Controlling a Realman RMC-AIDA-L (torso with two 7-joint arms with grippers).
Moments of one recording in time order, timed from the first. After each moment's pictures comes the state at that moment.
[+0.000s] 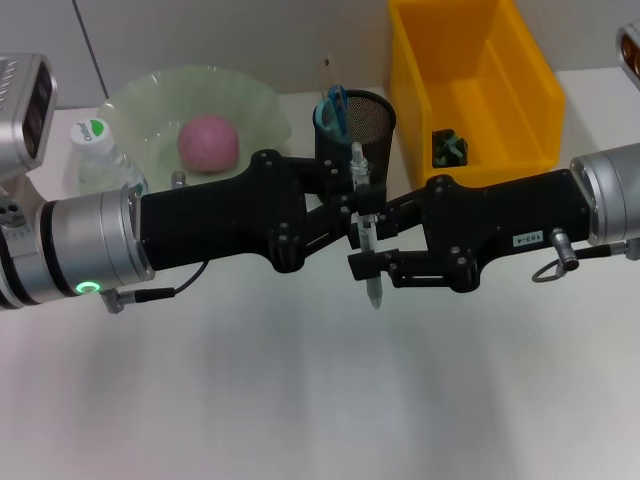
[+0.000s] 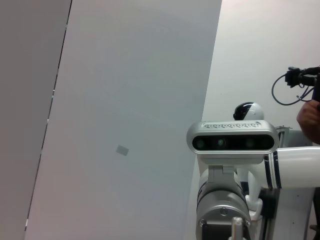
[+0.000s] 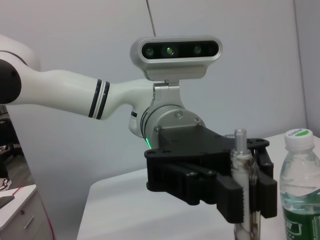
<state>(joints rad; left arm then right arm) -0.65 -2.07 1.22 0.47 1.32 1.61 -1.22 0.64 2.03 -0.88 -0.73 -1.88 -1.77 1.45</state>
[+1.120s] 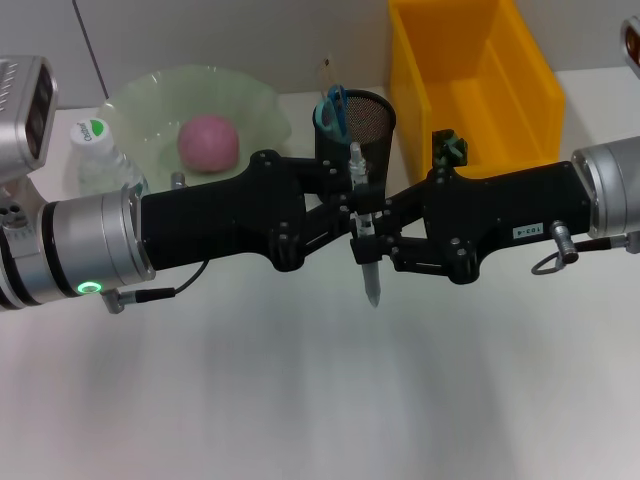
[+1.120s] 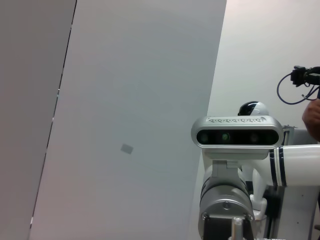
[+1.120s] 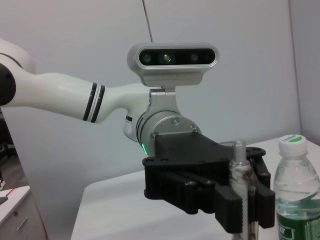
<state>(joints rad) -0.65 -2.07 1.22 0.47 1.32 1.60 -1.22 0.64 2.03 -0.87 -0.74 -1.87 -1.76 1.45</state>
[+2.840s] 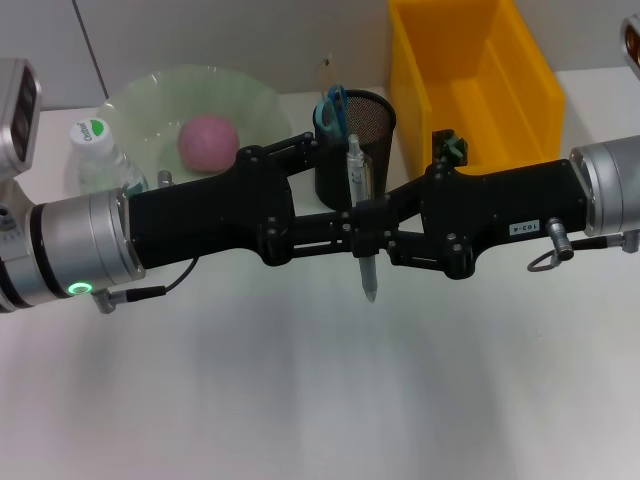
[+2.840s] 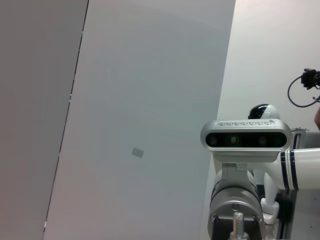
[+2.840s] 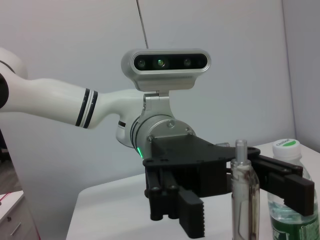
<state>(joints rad) -0.63 -2.07 1.21 0.47 1.31 1.59 -1.21 0.64 2.04 -0.86 -0.74 -1.87 -1.75 1.45</state>
